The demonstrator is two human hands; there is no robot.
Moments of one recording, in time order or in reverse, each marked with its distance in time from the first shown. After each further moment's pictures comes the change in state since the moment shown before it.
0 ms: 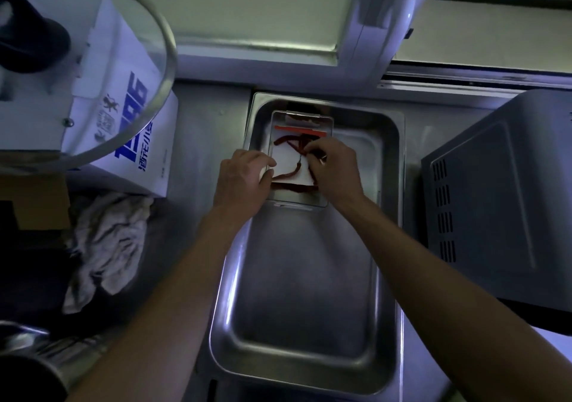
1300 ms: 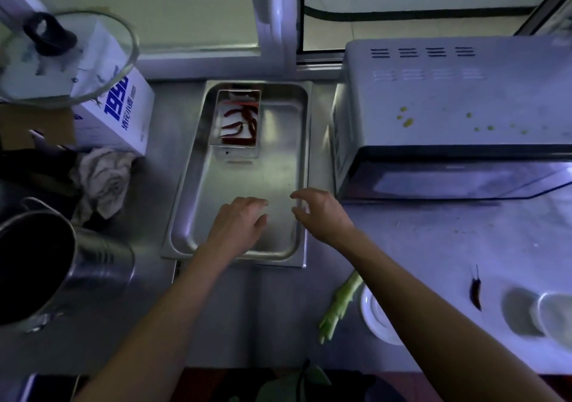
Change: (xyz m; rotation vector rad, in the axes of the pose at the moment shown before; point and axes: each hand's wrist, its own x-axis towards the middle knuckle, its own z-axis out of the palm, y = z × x) left_hand -0.221 0.178 0.027 0.252 -0.341 0.004; right_hand -0.271 0.039 -0.147 -0.074 -0.309 0.023
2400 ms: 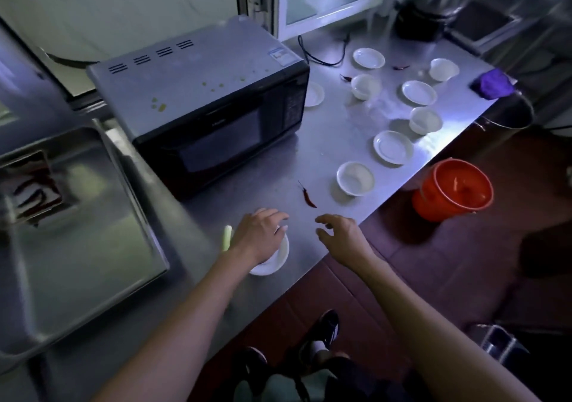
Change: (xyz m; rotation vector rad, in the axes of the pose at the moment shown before) left_hand -0.057 0.286 0.111 0.008 -0.179 0.756; right_hand -0.354 0.129 -0.046 0.064 0.513 0.690
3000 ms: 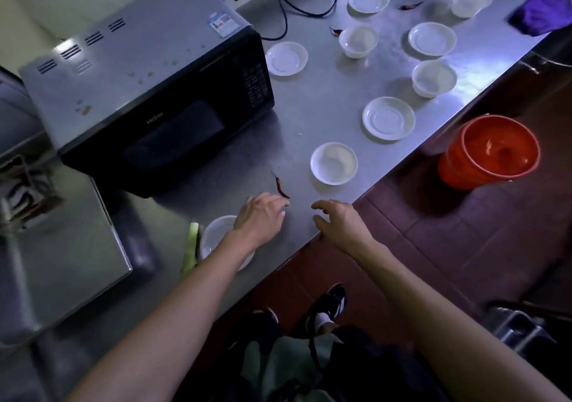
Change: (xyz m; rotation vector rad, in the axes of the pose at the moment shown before) left_hand 0.091 0.066 0.060 0.181 -0.169 -0.082; right_hand 0.044 0.104 -0.038 0.075 -0.131 -0.039
